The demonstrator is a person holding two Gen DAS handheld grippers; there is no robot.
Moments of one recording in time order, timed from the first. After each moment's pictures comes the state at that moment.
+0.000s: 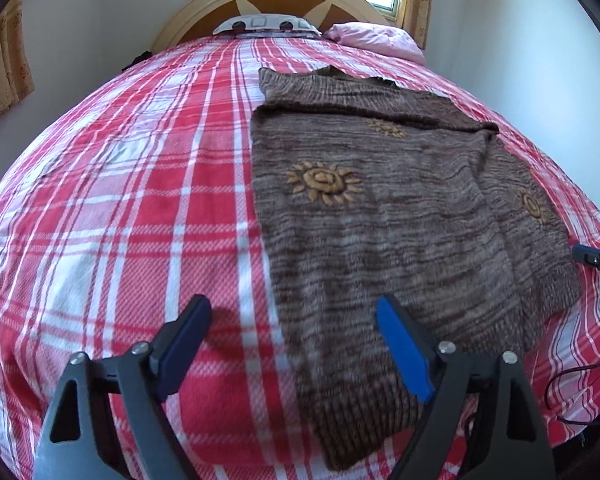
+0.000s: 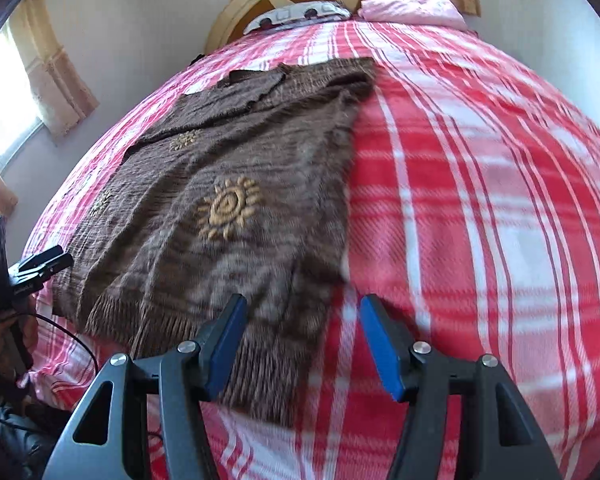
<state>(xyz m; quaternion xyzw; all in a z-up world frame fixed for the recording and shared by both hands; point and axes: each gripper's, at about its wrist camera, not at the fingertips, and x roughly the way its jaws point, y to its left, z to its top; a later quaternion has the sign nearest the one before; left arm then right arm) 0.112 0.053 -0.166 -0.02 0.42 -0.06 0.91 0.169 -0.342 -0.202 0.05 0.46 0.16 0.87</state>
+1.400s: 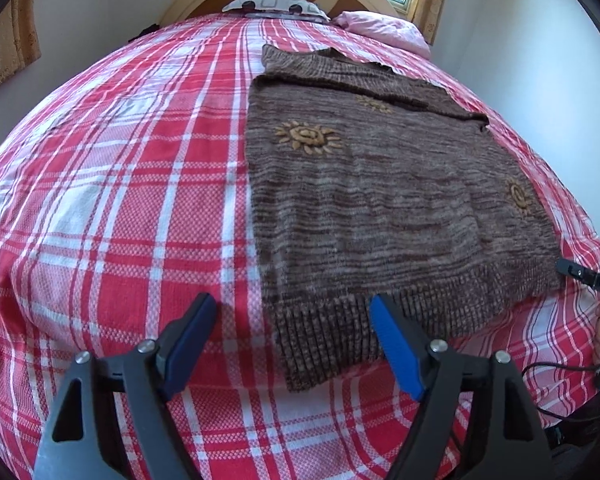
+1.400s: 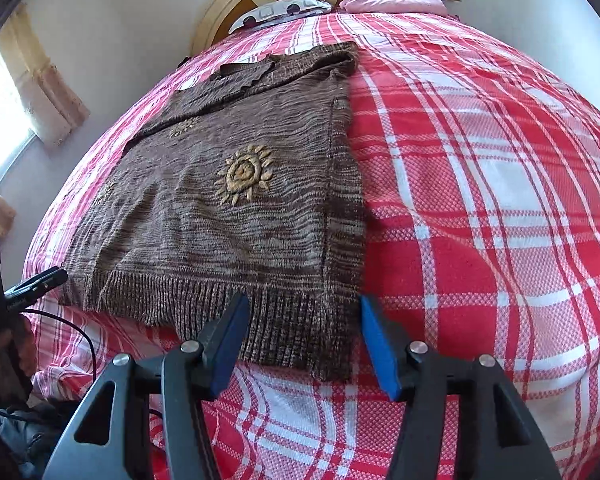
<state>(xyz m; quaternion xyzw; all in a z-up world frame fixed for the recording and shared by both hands) 0.076 0.045 -0.168 -0.06 0.45 -0.05 0.89 0.136 -0.341 -0.209 0.08 0.47 0.14 0.87</state>
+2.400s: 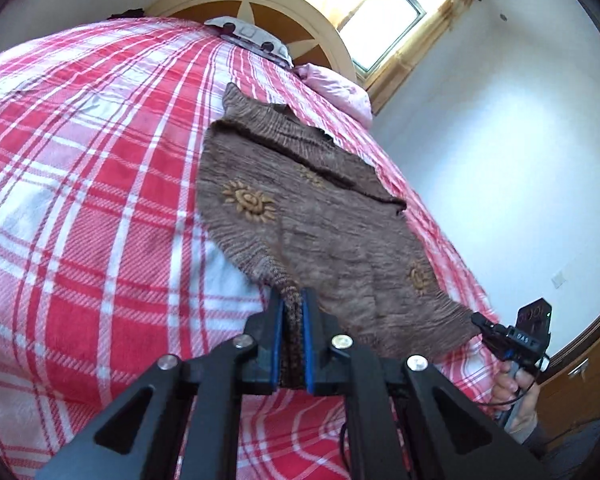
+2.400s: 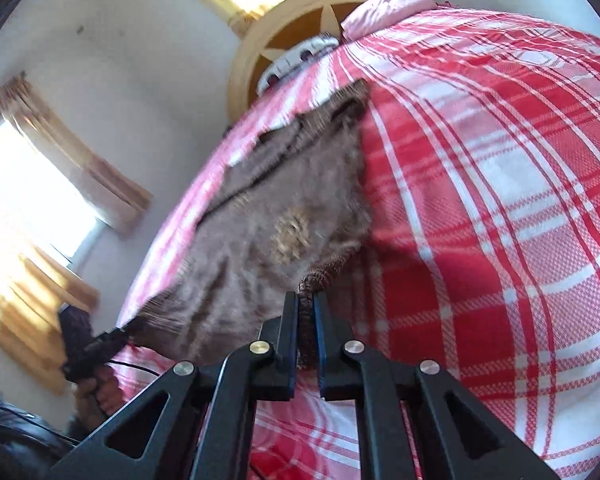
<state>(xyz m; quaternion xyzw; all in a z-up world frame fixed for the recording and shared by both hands) 0.077 0.081 -0.141 -0.26 0.37 -0.19 0.87 0.124 -0.388 -0.190 0.27 0.37 0.24 0.86</state>
